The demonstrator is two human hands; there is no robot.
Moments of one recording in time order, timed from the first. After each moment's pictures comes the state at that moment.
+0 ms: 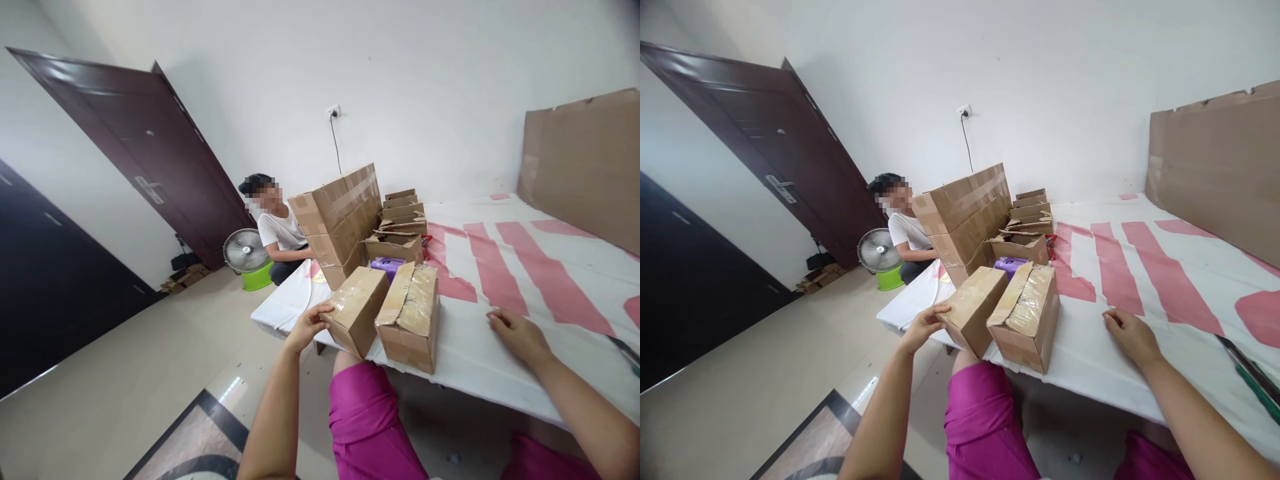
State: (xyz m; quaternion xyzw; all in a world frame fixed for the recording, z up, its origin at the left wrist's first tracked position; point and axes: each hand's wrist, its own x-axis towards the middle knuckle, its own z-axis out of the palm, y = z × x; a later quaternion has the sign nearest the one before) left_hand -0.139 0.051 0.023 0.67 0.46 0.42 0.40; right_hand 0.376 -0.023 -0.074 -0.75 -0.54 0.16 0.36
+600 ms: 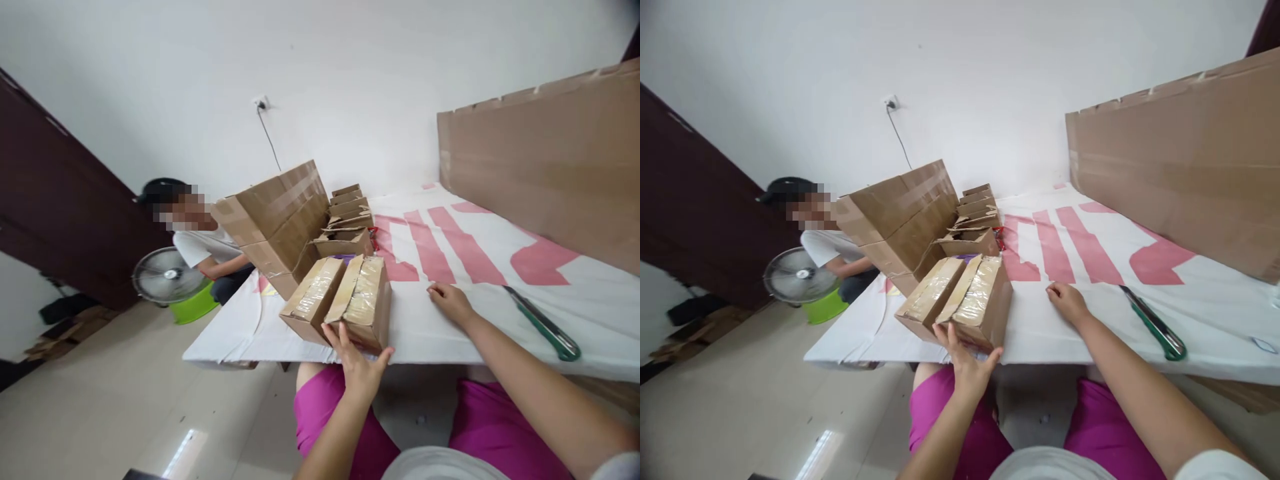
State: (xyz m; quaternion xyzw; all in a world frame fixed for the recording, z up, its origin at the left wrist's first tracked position) left_hand 0.068 -0.055 -0.066 0.72 0.48 0.48 0.10; right_hand 0.368 -0.027 -0.070 -0.72 -0.54 0.15 0.42
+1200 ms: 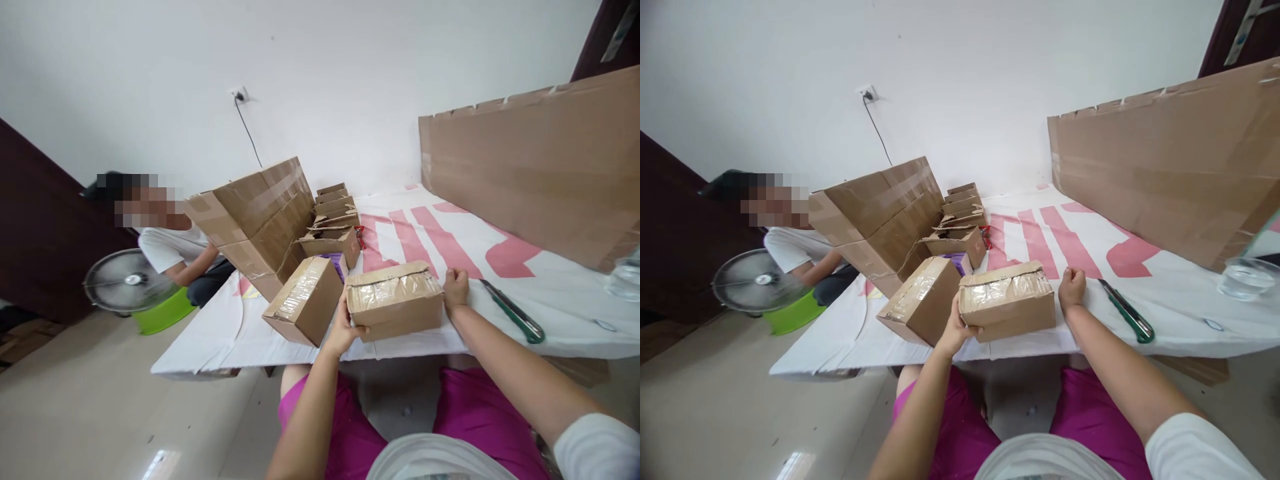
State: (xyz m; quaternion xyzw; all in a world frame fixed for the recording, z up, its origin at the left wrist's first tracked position) left_hand 0.072 0.028 -0.040 0.70 0.26 0.40 0.53; right_hand 0.402 -0.015 -0.089 -0.78 -0.28 0.00 0.56
